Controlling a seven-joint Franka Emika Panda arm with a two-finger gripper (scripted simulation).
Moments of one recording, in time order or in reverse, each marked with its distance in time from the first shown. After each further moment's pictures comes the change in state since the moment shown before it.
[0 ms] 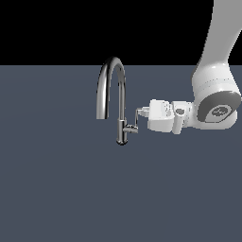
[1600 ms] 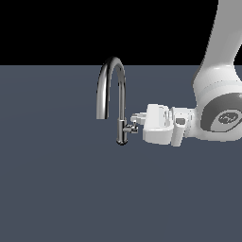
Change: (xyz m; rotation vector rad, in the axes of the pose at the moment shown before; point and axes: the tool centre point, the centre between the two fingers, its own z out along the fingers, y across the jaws) arm 0.000 0.058 0.008 0.015 -0.008 -0.012
